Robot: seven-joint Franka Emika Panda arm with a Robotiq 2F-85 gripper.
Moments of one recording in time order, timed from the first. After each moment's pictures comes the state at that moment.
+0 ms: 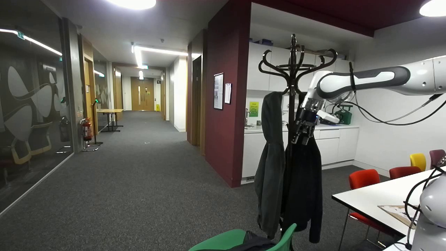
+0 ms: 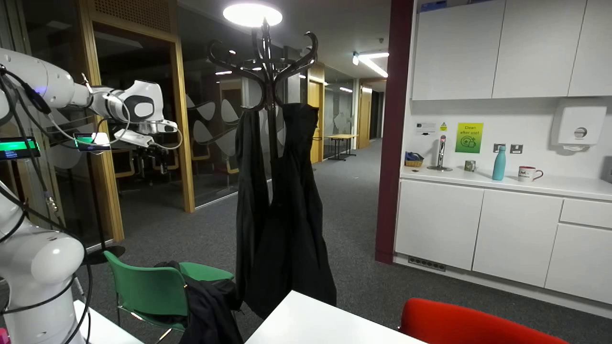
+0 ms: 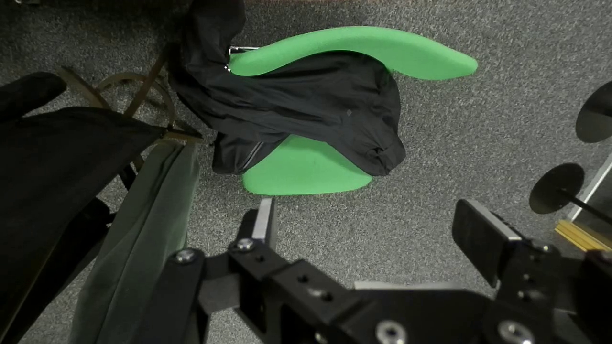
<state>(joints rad) 0.19 -0.43 0.12 -2.18 0.24 1.93 0.04</state>
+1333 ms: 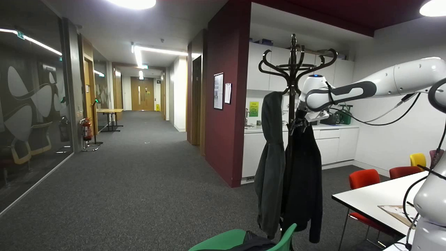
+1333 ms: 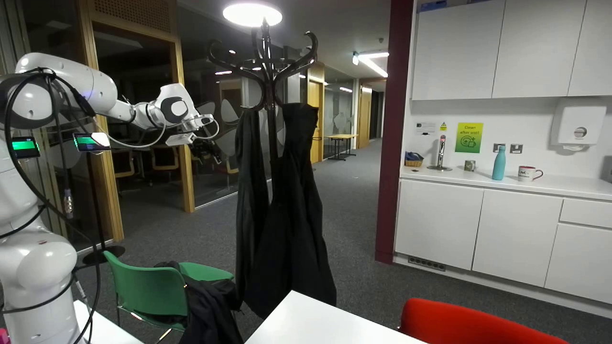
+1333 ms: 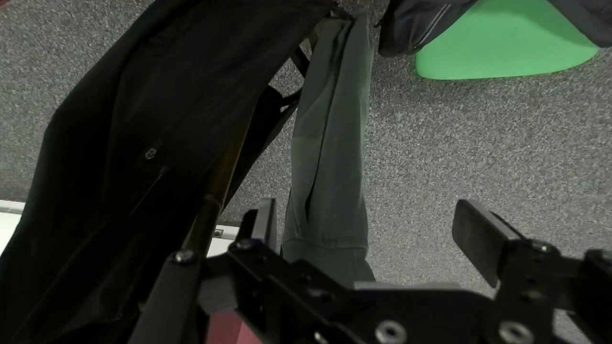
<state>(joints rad) 0.02 -0.19 0.11 -1.99 -0.20 2.19 0.19</state>
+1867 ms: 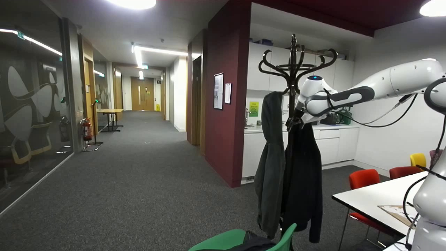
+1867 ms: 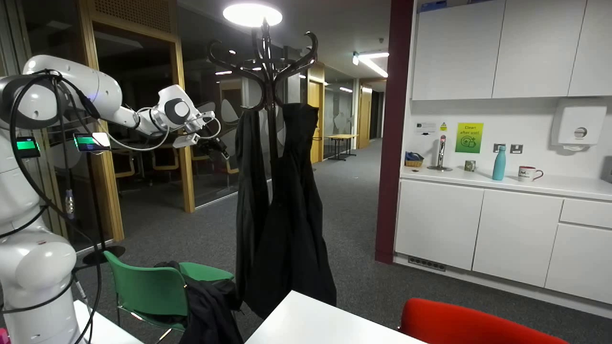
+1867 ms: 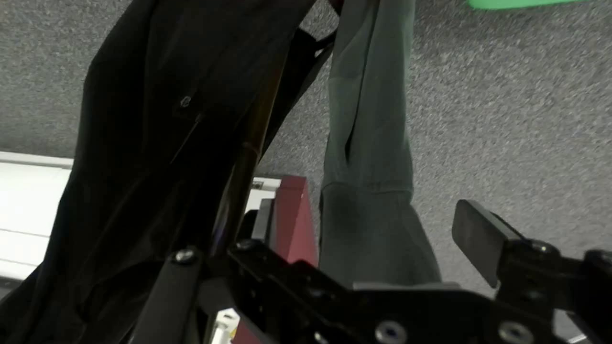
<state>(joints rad) 0.01 -0.16 0.11 -2.00 -0.37 2.33 0.36</state>
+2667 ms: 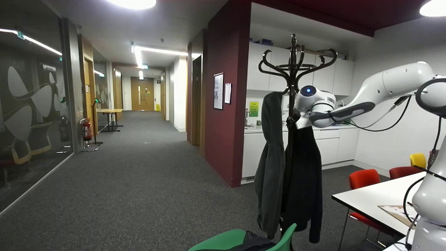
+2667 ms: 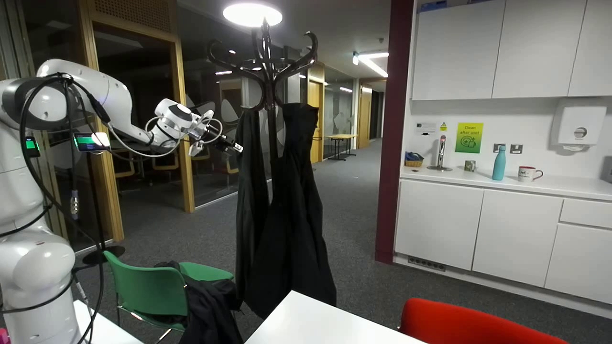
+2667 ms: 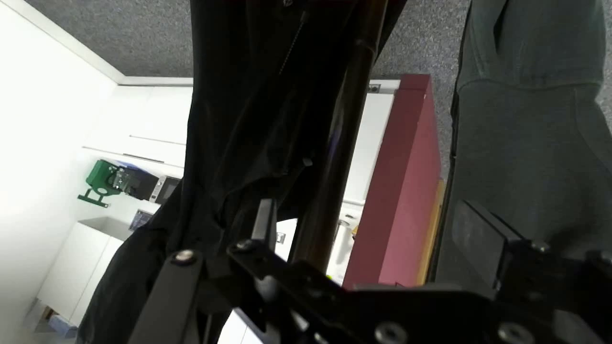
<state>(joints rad) -0.02 -0.11 0.11 -1.99 -1.02 2.42 0.99</state>
